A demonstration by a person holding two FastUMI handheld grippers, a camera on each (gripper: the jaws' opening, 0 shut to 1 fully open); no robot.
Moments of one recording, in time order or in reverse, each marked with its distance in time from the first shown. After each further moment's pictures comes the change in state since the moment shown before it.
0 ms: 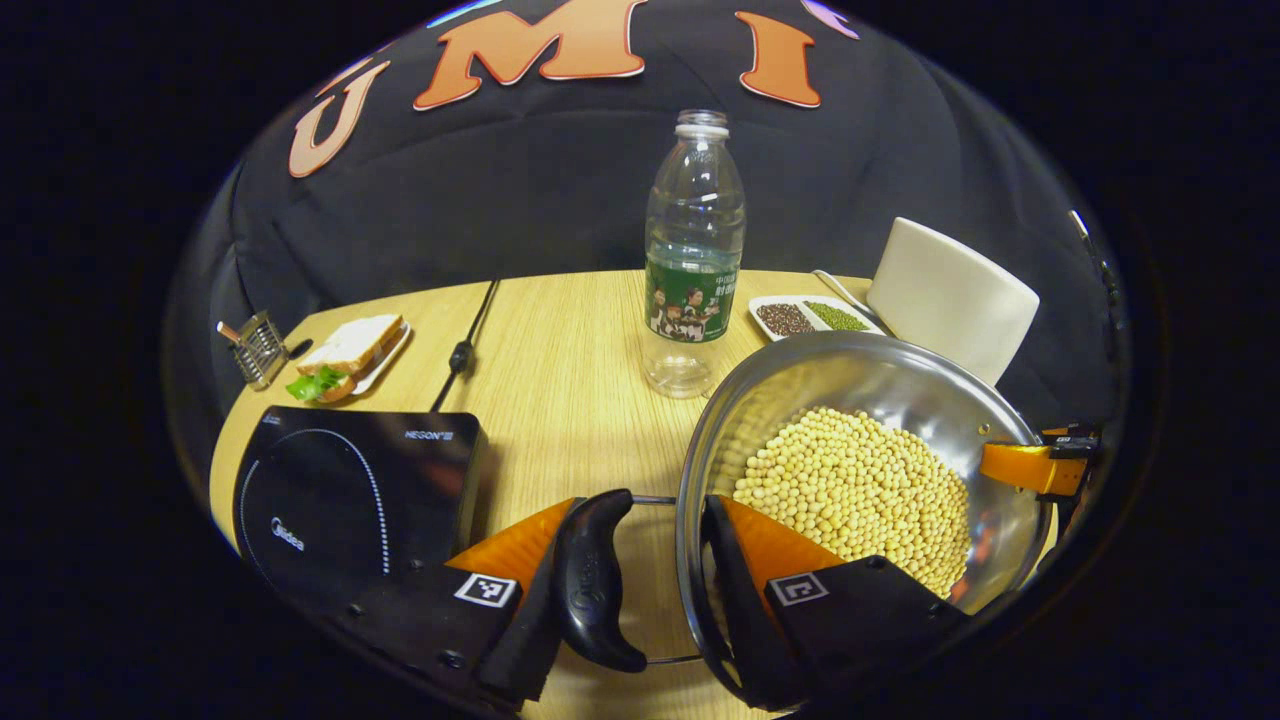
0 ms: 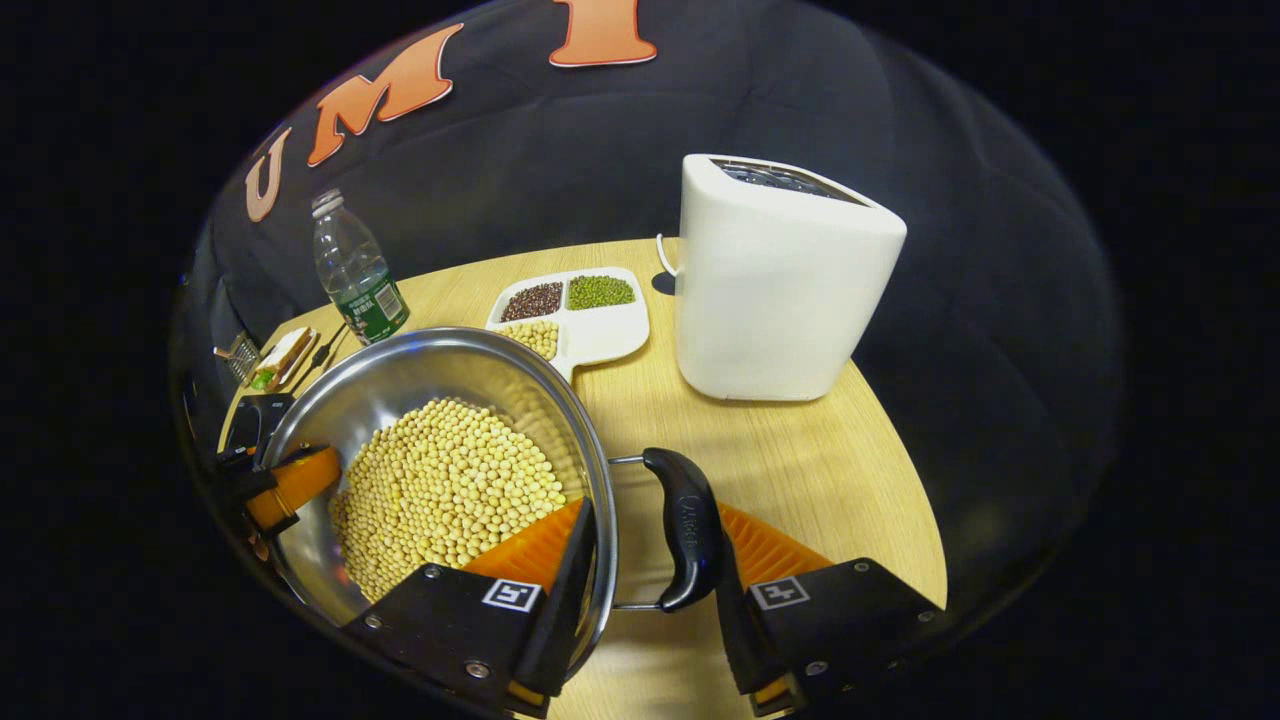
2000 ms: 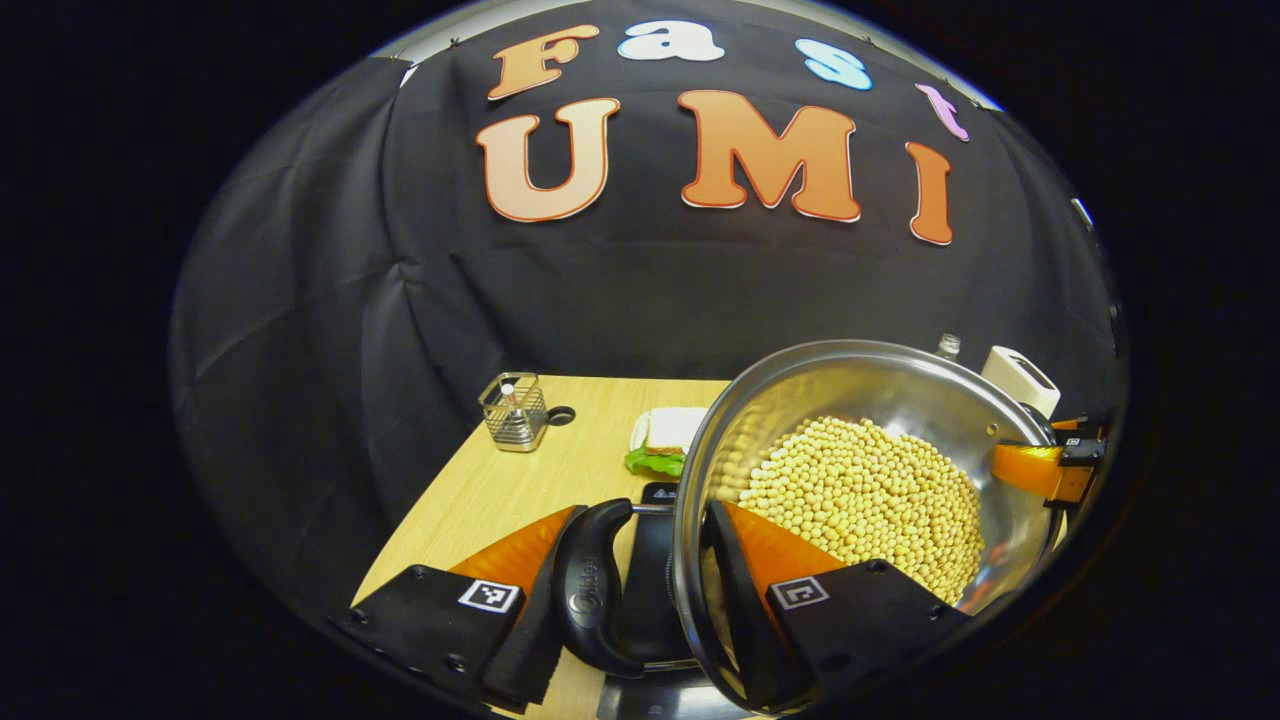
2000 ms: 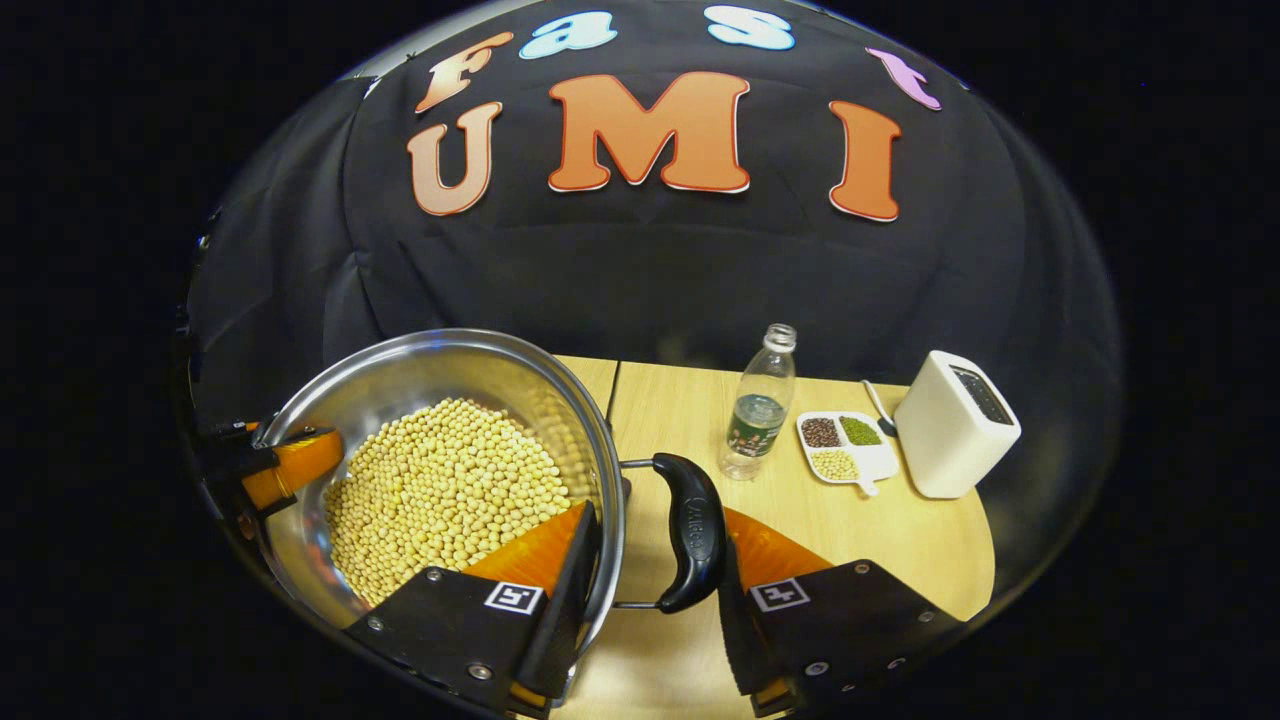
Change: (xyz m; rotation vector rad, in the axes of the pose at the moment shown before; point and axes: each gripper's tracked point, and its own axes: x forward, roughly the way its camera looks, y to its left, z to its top) left arm -0.205 0.343 0.052 -0.099 -0.193 0.231; right arm -0.182 0.105 0.061 -0.209 -0.261 0.182
